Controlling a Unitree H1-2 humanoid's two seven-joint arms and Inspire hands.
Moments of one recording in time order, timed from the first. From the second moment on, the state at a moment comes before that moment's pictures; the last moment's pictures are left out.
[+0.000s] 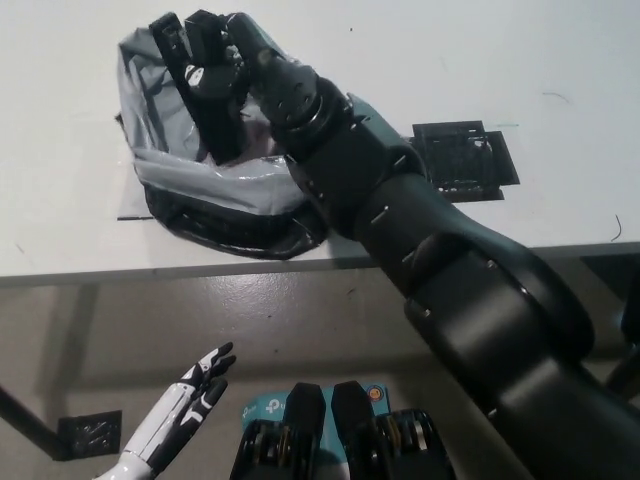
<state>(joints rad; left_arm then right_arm) 0.02 0.27 -0.12 -0.01 0.13 -0.07 -0.21 -1.47 0.21 0.27 1.40 -0.15 0.08 -0.13</state>
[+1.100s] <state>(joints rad) -0.02 0.28 -0.12 -0.04 0.13 -0.06 -0.25 -1.45 0.17 0.52 1.42 -0.37 -0.02 -0.01</state>
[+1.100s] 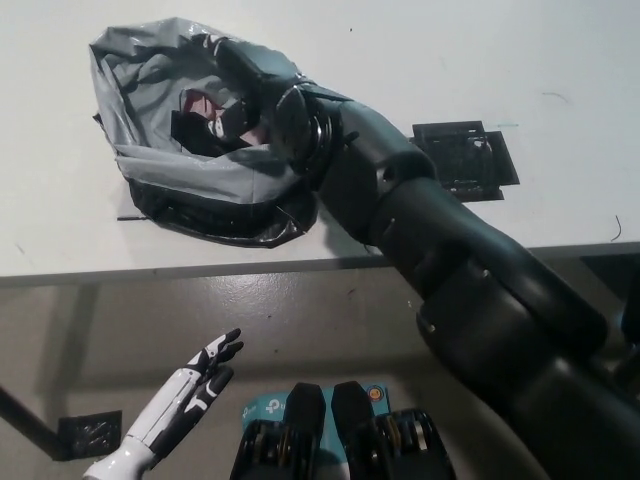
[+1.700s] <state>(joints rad) -0.02 0.28 -0.12 0.00 0.13 -0.06 -0.25 -1.37 -0.10 0.39 0.89 -0.37 -0.04 0.06</state>
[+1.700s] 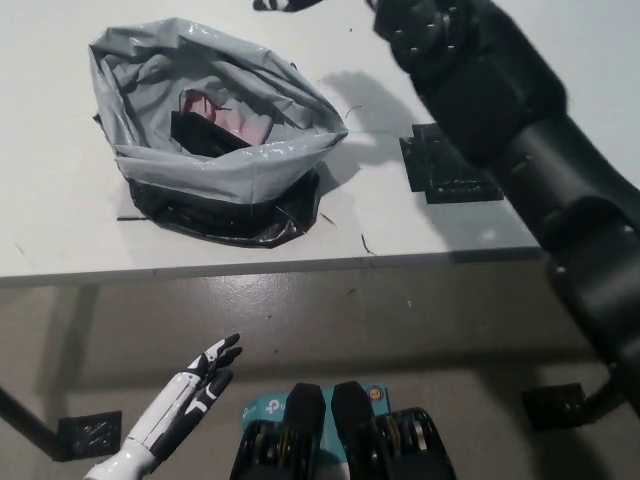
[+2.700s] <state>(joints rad) -0.03 0.26 -0.11 0.04 0.13 -0.06 -0.25 -0.52 -0.36 0.22 0.01 -0.24 0.08 0.13</state>
